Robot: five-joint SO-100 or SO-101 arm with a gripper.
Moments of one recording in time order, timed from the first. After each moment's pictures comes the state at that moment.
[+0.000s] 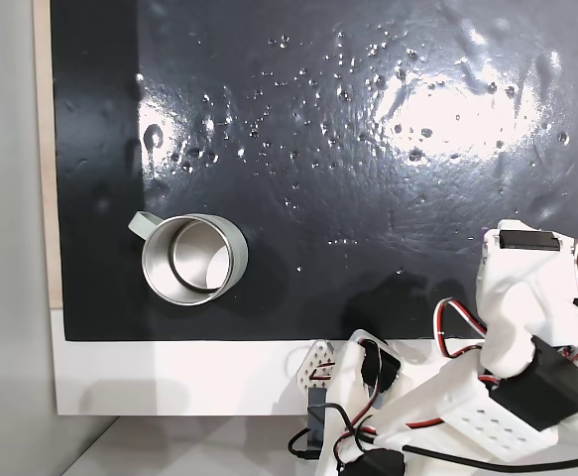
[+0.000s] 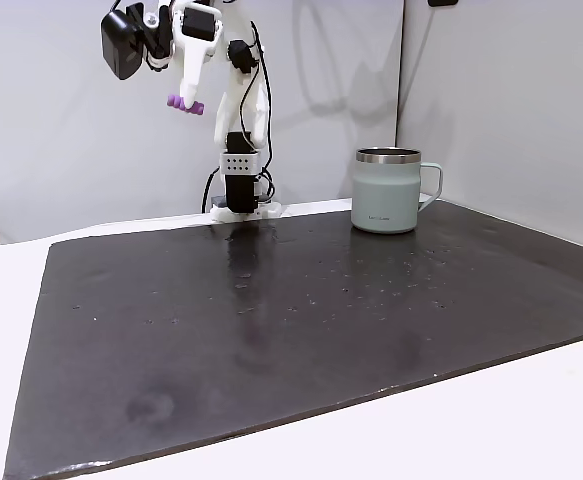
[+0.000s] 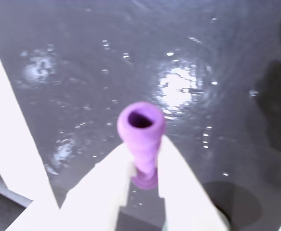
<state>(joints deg) 31.4 118.0 78.8 96.3 -35.0</state>
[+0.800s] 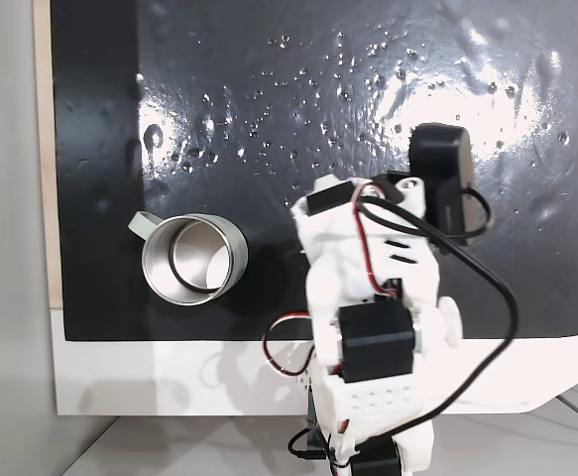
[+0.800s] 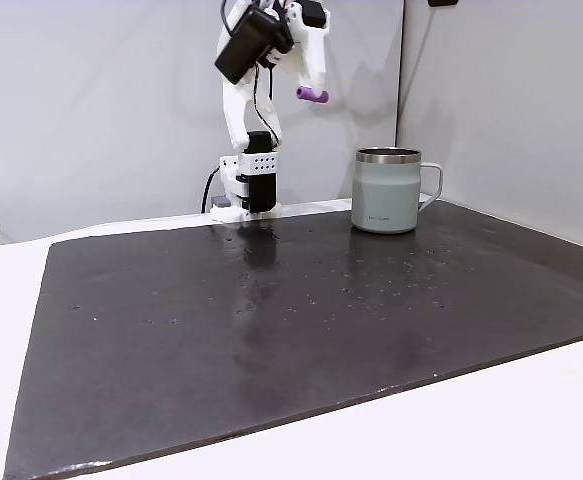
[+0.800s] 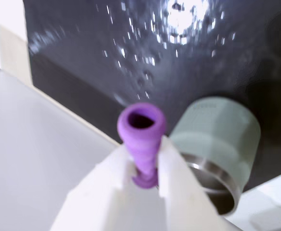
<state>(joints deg) -14.0 117.5 77.6 96.3 -12.0</state>
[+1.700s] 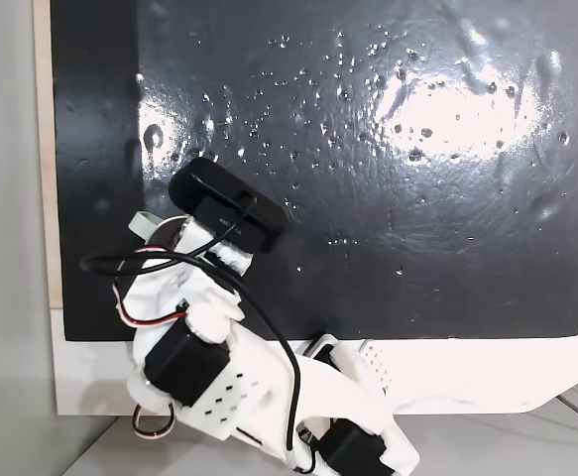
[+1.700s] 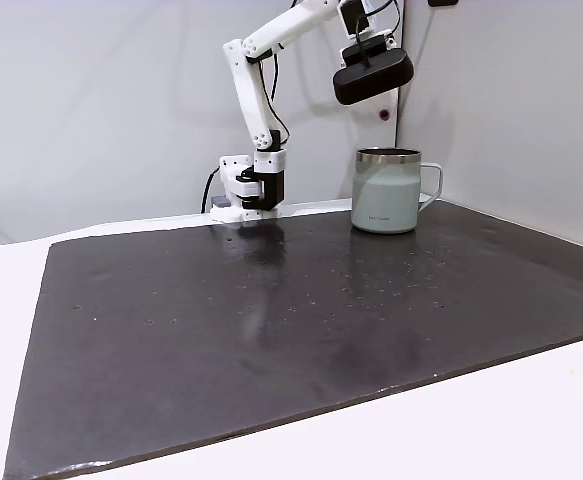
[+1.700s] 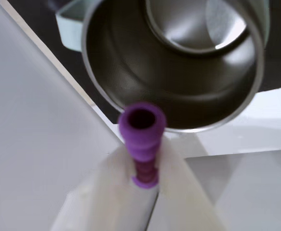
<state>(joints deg) -54.1 108.5 77.6 96.3 -9.1</state>
